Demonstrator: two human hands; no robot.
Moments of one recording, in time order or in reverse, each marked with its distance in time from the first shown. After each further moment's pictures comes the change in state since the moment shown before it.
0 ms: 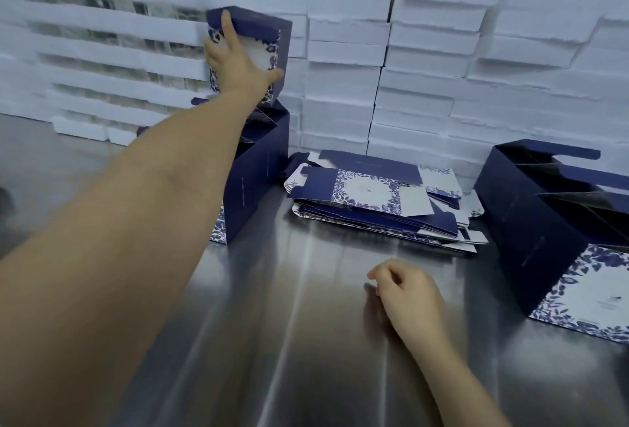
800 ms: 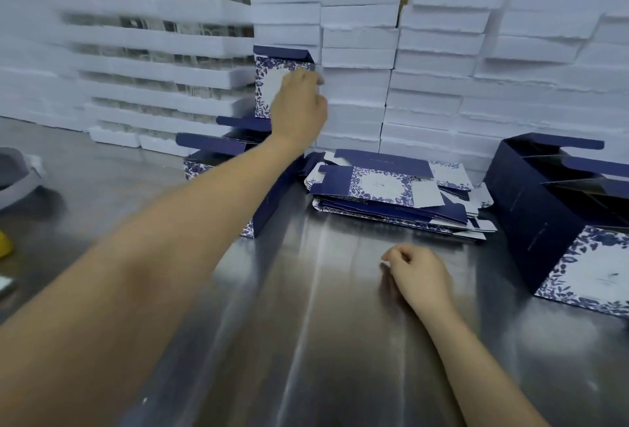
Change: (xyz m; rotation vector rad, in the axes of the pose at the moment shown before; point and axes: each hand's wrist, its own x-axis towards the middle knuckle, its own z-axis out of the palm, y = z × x) left_hand -0.107 0.039 -0.039 0.143 -0.171 0.393; right_hand 0.003 -0.015 -0.001 -0.047 -0.034 0.066
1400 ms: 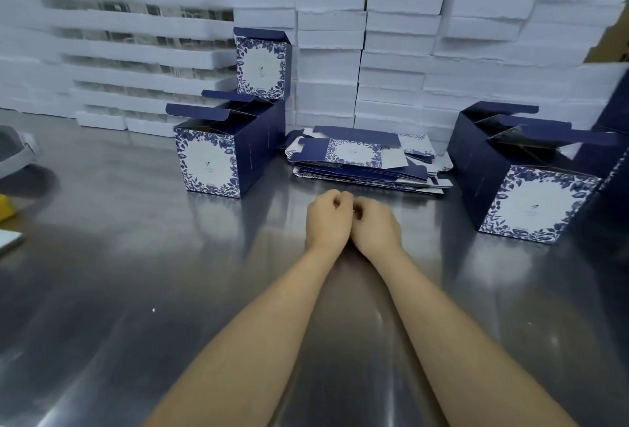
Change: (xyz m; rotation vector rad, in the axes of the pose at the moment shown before) left_hand -0.221 0.060 0.059 -0.588 -0.177 -0.476; right_hand -0.032 -0.015 0.002 -0.165 0.064 -0.230
